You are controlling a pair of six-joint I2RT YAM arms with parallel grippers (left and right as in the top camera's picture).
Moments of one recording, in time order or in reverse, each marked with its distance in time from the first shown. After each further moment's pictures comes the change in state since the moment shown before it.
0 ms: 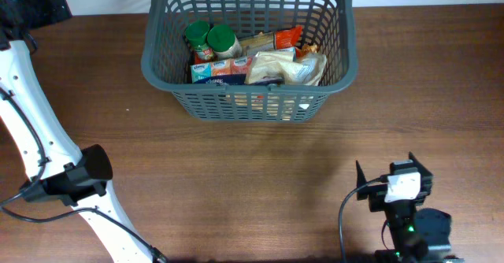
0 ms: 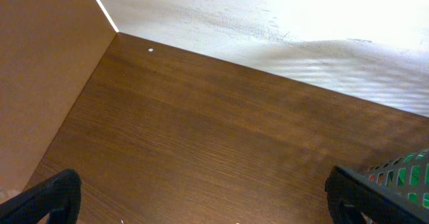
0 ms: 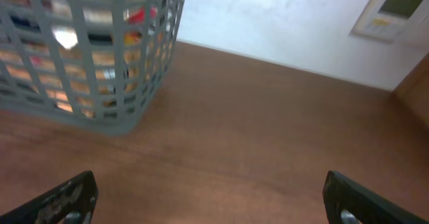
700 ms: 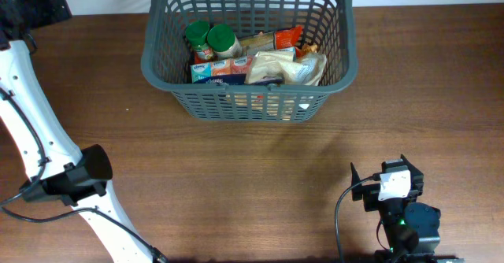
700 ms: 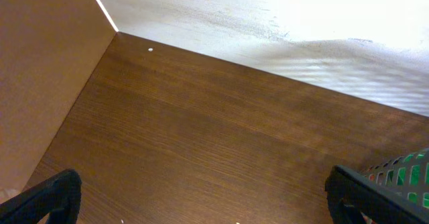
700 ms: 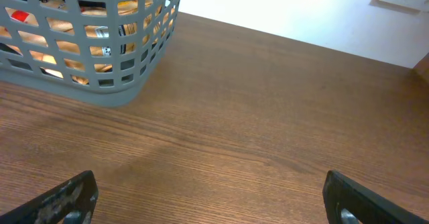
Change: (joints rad) left arm 0.000 0.000 0.000 -0.001 0.000 0.000; right arm 0.000 0.000 -0.082 0.037 0.000 0.000
